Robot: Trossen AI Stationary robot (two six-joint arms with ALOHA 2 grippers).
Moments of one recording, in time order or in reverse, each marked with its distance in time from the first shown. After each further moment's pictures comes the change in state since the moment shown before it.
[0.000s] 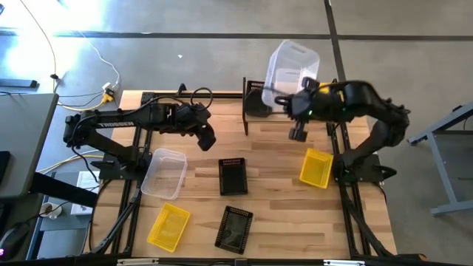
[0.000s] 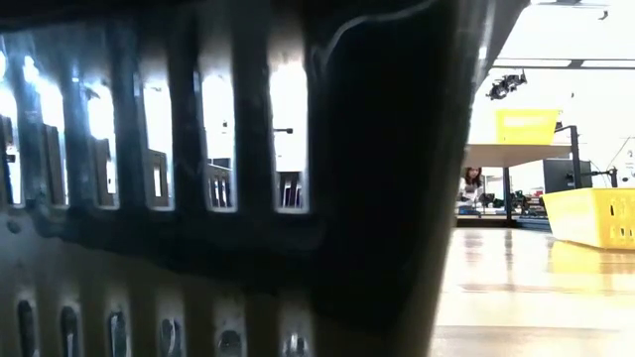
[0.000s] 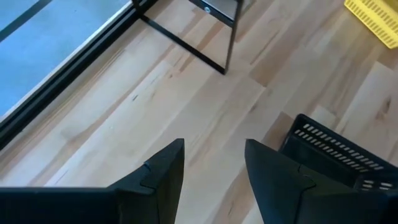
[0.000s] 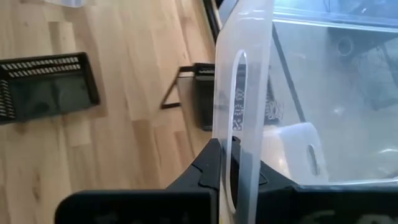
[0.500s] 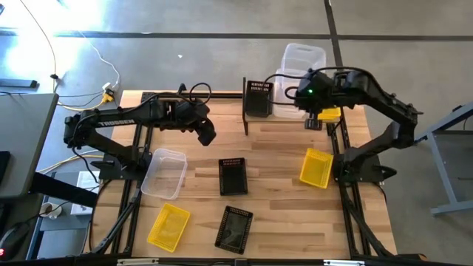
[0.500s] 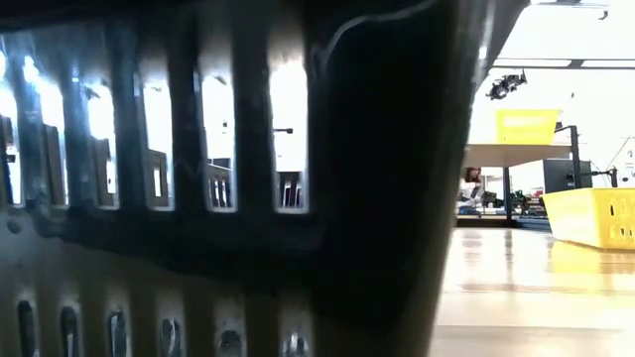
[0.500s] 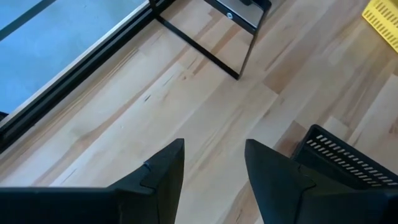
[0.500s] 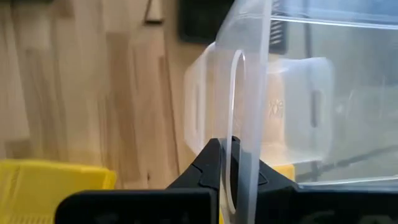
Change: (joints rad) left arm 0.054 0.000 0.000 0.001 0.003 -0.007; right arm -0.314 -0.153 -0.320 0.014 -0.173 -0.332
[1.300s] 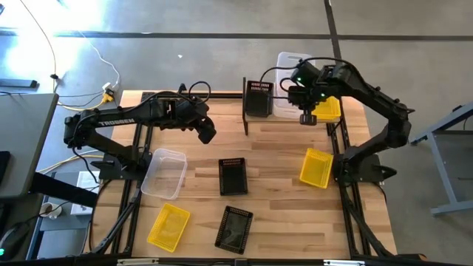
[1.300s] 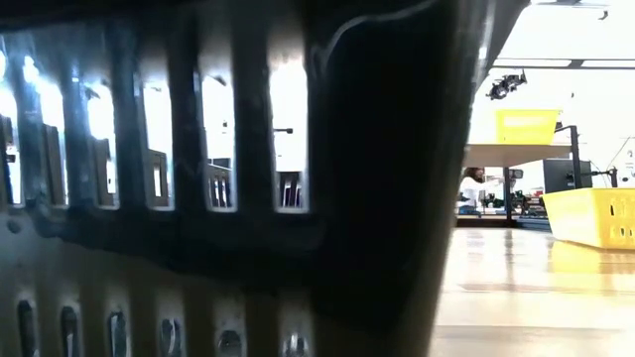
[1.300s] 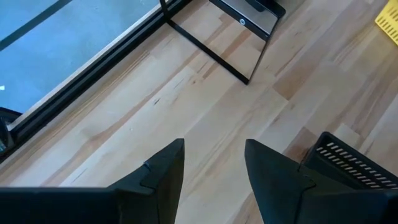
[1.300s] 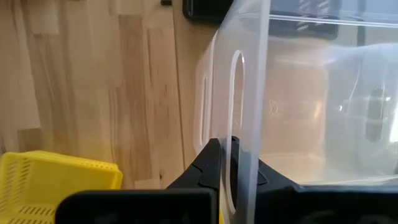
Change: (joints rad) left arm 0.010 0.000 0.000 0.000 -0.029 -0.003; right arm -0.197 0.054 -0.119 0.090 -0.198 -0.152
